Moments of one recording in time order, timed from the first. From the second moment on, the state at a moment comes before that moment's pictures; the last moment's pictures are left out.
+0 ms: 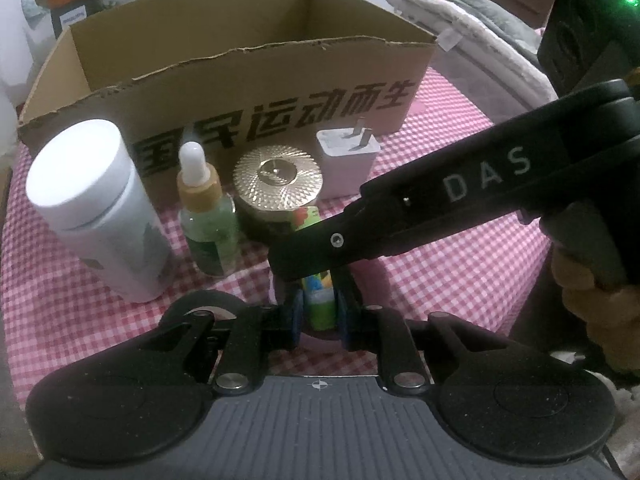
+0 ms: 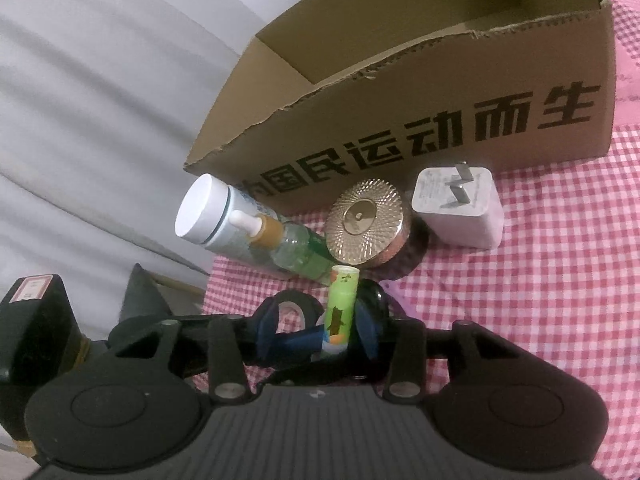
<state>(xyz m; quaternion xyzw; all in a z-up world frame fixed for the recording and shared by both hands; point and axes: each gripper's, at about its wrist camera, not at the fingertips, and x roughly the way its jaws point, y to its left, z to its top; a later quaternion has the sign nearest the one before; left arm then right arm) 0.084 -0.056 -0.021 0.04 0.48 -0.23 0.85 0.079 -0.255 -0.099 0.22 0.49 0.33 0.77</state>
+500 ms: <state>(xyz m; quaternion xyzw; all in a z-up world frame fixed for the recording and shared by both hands) 0.067 -0.071 -0.022 0.06 0.43 -0.21 0.87 0.066 -0.259 -0.100 0.21 0.45 0.32 0.81</state>
